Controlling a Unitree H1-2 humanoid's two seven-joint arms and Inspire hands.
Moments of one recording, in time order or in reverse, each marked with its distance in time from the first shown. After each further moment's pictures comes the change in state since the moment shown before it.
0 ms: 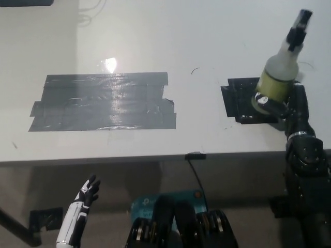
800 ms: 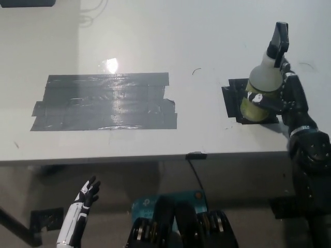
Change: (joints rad) left_arm 0.009 -0.006 0.003 0.002 -0.001 0.000 0.000; right_arm 0.014 -0.054 0.084 -0.045 0.042 0.061 0.140
